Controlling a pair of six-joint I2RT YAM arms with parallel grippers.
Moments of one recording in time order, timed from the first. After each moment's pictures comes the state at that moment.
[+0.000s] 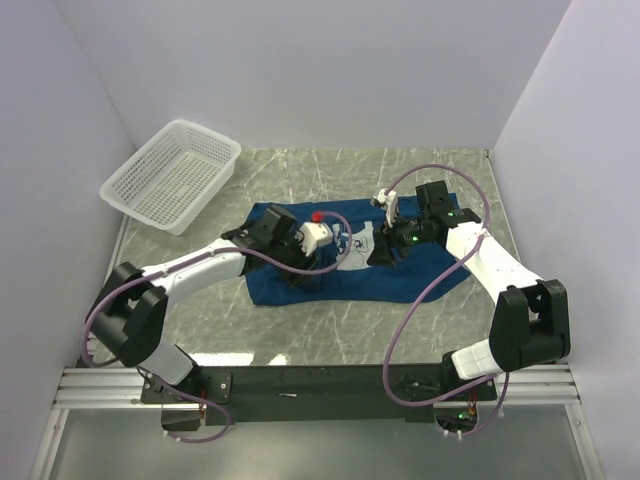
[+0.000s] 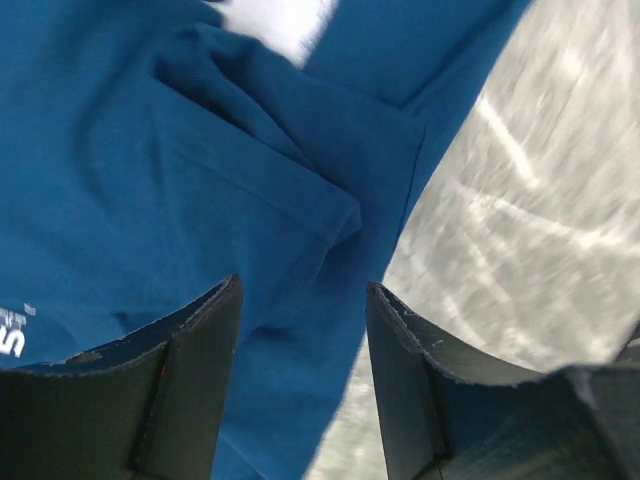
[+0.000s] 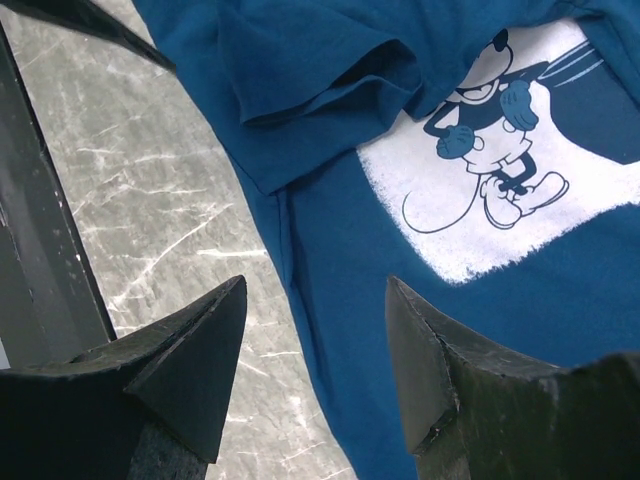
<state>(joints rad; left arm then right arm) -0.67 1.50 0.99 -0.34 0.32 0.22 0.21 1.43 1.03 -0.62 -0.81 -0.53</state>
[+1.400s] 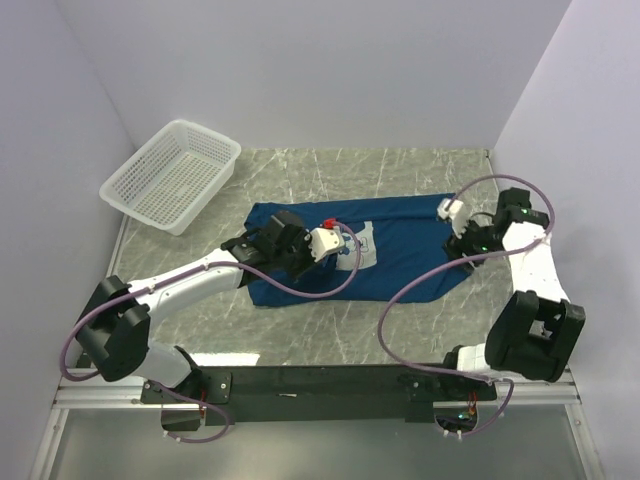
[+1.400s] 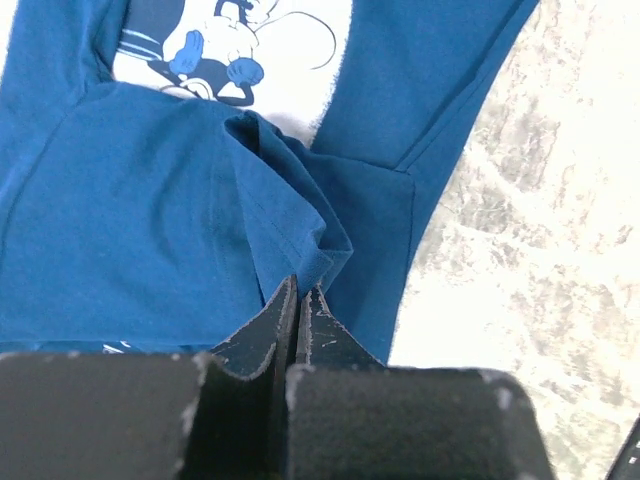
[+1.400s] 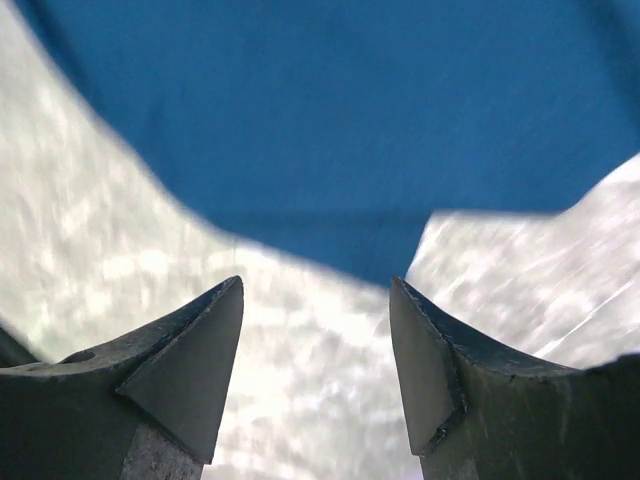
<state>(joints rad) -0.79 1.44 0.98 -0.27 0.19 0.37 -0.28 1.37 1.09 -1.00 -0.55 -1.16</state>
